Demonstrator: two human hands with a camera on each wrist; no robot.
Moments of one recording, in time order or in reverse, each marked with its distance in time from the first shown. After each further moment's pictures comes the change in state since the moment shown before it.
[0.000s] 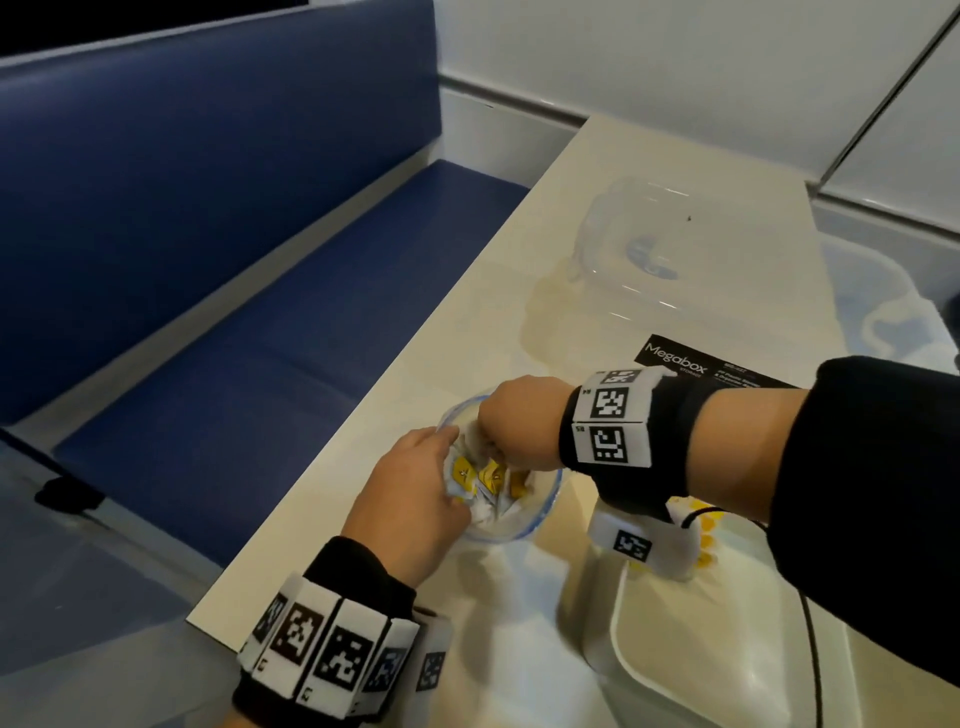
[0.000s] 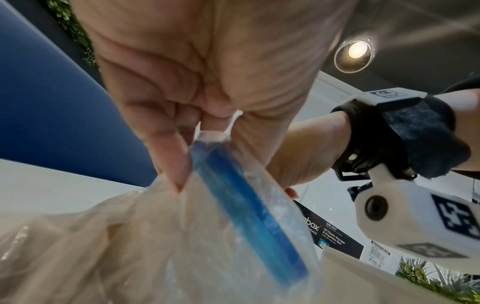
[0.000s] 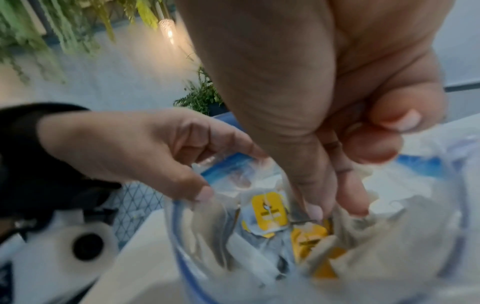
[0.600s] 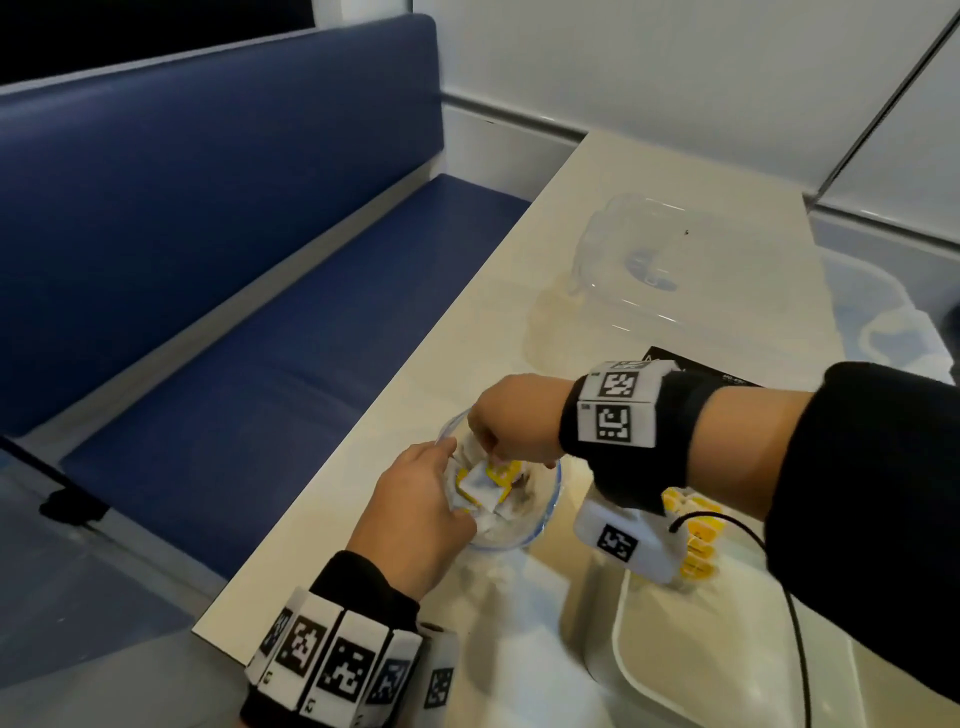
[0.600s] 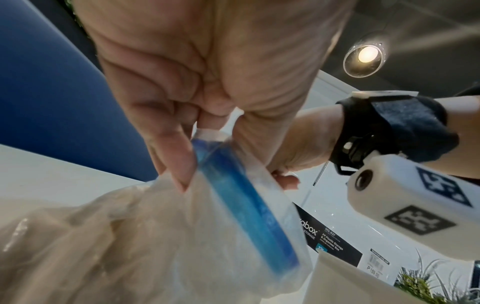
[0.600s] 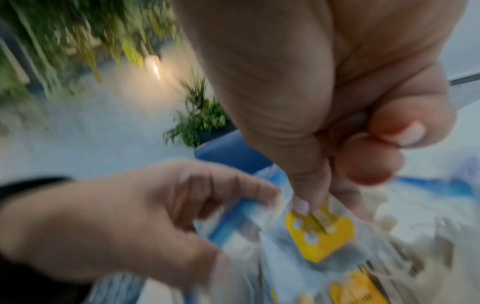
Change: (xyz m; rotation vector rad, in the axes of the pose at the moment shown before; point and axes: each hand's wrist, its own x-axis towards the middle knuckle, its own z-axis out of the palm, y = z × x) left_hand 0.000 -0.003 0.003 -0.014 -0.016 -0.097; right_hand -0.009 0.006 -0.018 0.094 0.001 -0.111
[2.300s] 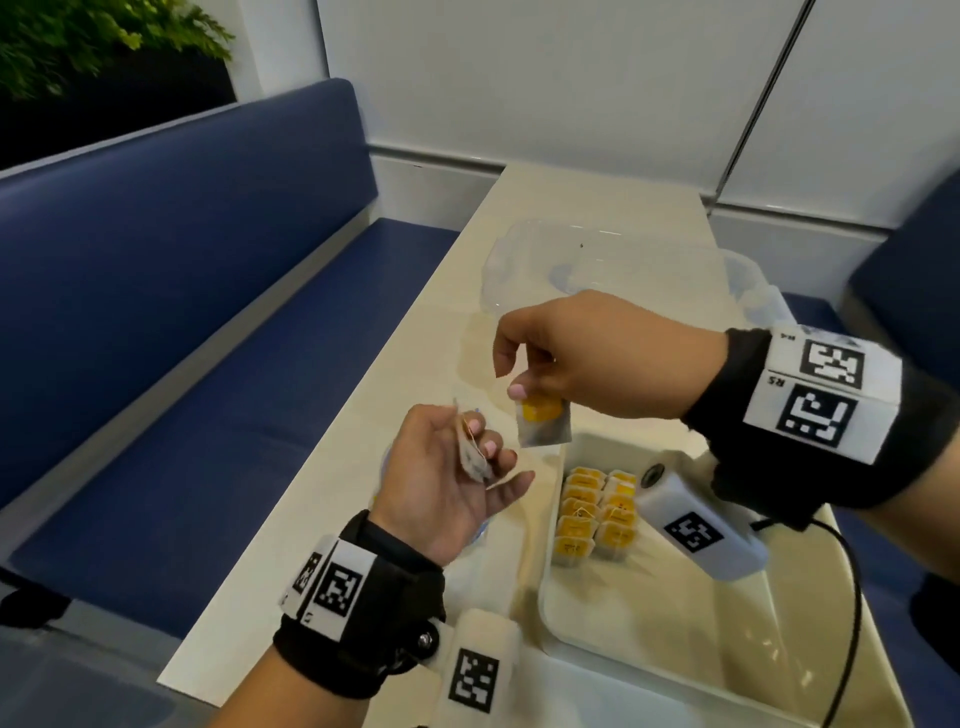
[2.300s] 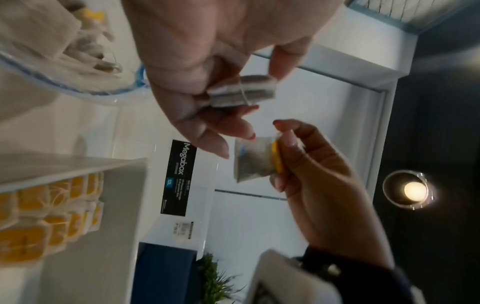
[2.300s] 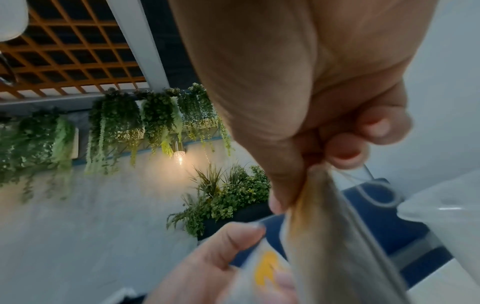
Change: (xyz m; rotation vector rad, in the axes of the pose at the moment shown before) left_hand 0.000 0.086 0.004 -1.595 -0.424 -0.249; right_hand -0.148 0.037 -0.007 0.416 0.605 0.156
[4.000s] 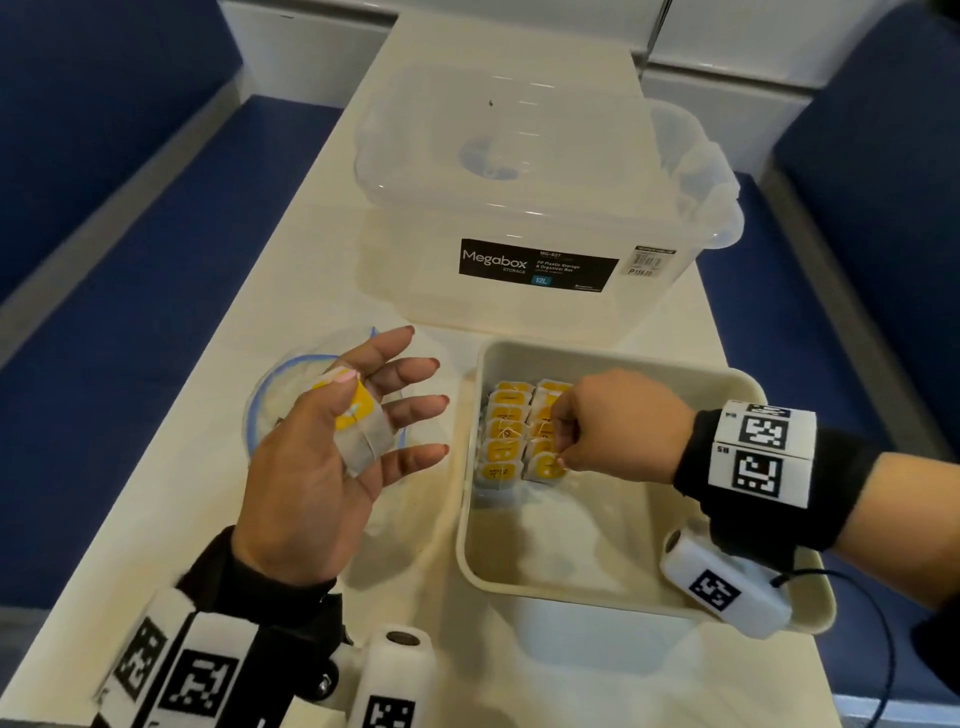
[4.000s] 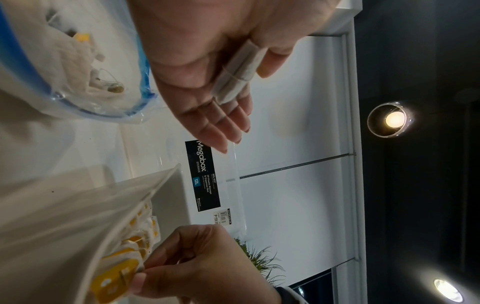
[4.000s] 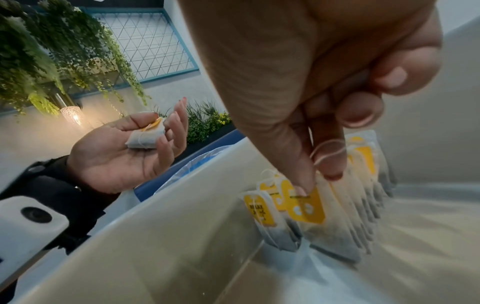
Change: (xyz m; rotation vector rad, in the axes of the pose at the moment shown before) left_hand 0.008 -0.030 -0.022 0.351 -0.056 0.173; right_hand -0.064 0.097 0.128 0.035 -0.257 0.435
